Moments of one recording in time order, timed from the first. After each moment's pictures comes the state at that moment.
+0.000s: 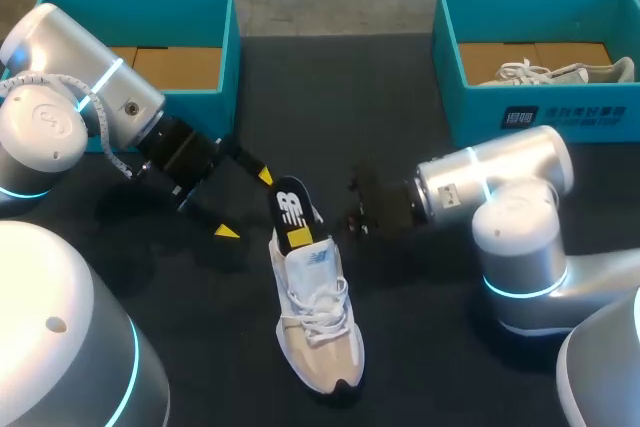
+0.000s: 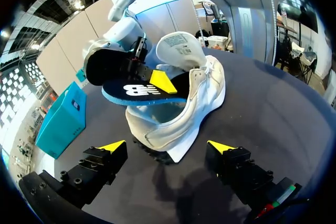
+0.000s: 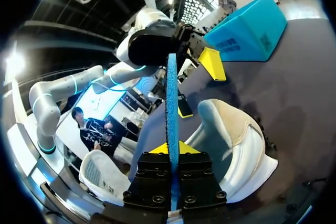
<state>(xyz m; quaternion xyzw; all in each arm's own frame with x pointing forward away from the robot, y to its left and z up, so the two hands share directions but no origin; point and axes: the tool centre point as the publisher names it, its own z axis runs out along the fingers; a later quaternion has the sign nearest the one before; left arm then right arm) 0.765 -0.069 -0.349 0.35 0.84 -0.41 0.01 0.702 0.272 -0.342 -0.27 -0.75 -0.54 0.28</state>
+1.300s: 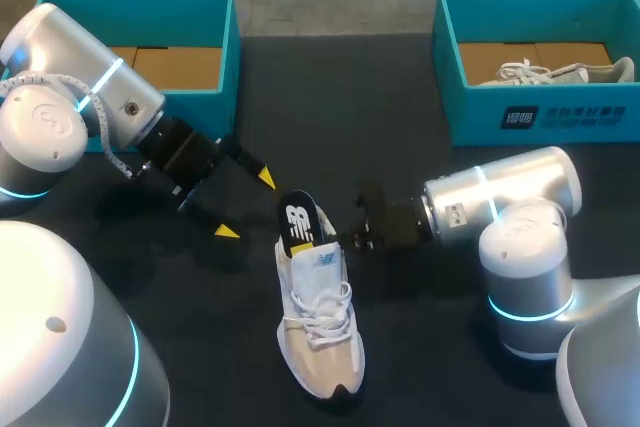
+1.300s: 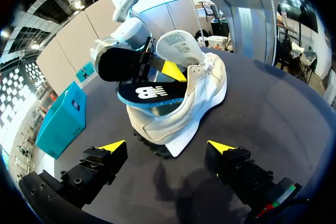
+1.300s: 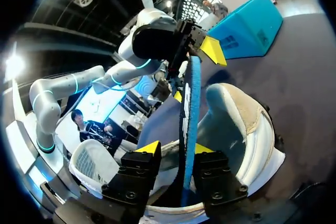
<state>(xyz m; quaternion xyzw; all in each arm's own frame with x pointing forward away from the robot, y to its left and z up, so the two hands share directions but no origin) 0.765 -0.069 -0.349 0.35 0.84 -0.41 0.01 0.684 0.266 -0.348 -0.28 -0.74 -0.55 0.28</state>
